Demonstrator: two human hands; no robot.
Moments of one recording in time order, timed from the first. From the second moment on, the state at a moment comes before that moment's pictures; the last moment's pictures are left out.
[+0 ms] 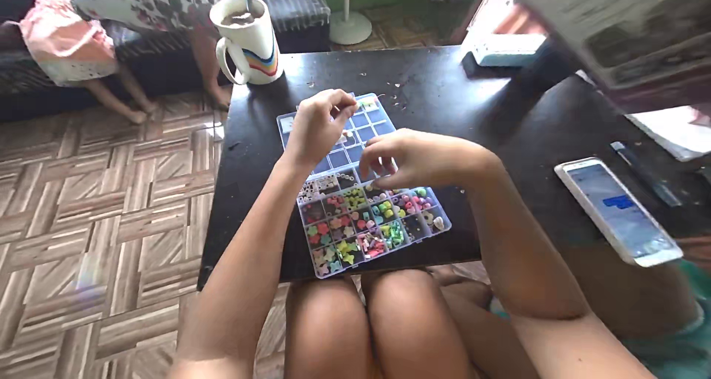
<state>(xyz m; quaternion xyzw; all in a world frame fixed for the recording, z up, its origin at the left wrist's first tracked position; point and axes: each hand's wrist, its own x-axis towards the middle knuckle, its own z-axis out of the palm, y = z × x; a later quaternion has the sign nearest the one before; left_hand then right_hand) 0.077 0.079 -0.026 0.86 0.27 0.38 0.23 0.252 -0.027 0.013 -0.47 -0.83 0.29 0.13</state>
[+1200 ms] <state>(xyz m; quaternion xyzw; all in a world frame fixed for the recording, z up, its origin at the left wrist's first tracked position) 0.079 0.073 -0.039 0.87 0.28 0.32 0.23 0.224 -0.034 0.023 -0.50 -0.82 0.27 0.02</state>
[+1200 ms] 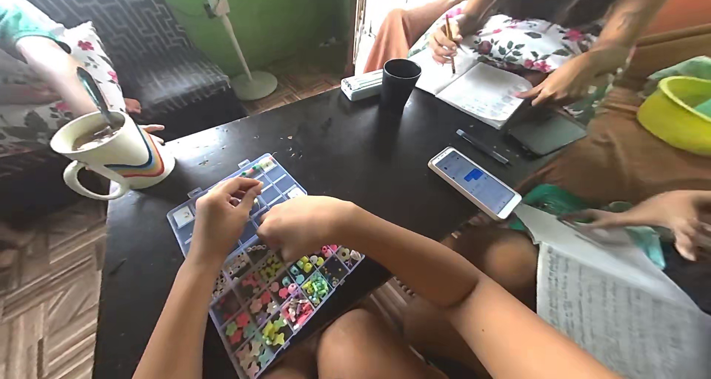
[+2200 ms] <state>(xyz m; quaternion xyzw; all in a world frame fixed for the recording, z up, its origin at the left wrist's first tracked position) 0.083 0.061 -0.021 0.74 0.26 0.40 0.47 0.246 -0.003 -0.020 -0.47 -0.47 0.41 0.62</state>
